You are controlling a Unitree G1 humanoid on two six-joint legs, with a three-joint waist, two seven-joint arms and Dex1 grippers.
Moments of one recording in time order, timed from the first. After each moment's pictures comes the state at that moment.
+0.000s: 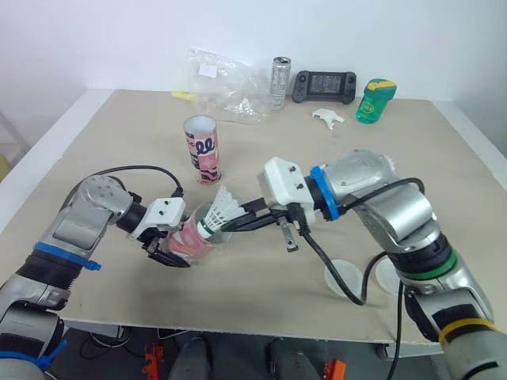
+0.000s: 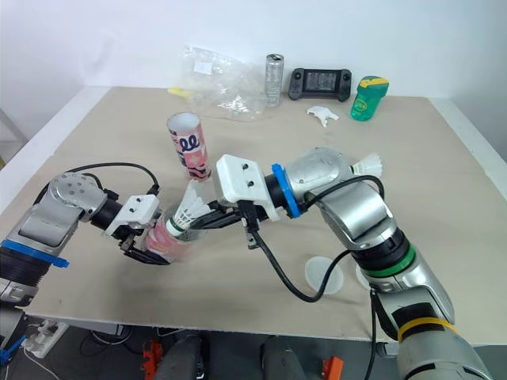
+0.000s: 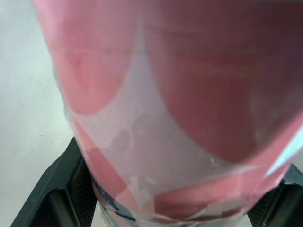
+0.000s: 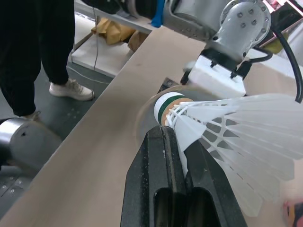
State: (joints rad) left arm -0.65 0.81 -0.29 0.17 -0.12 0.18 -1.61; right arm -0.92 -0.56 0.39 -0.24 0.39 0.50 1.24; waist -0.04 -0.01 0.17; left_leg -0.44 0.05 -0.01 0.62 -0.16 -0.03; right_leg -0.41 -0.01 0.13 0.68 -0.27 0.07
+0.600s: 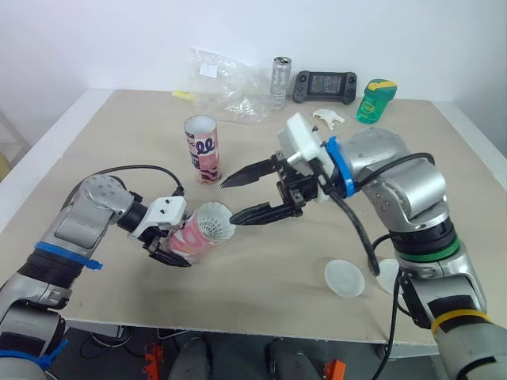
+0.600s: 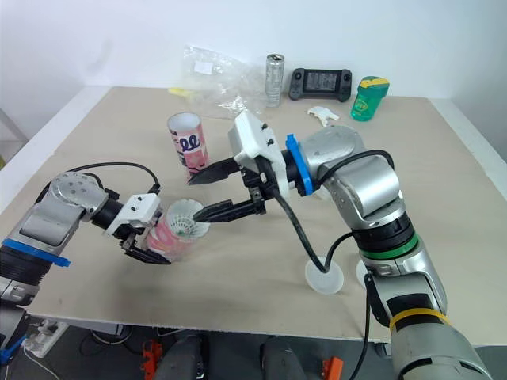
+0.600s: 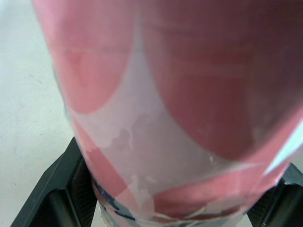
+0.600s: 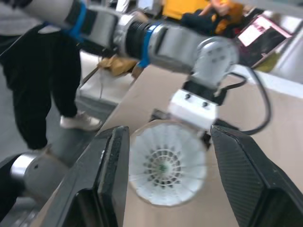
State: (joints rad) left arm -0.66 0.81 -0.29 0.17 -0.12 0.20 -1.61; right arm -0.96 -0.54 0.25 -0.17 0.50 0.61 1.30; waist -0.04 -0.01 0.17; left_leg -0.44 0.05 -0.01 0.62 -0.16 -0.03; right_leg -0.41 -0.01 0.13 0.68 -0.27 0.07
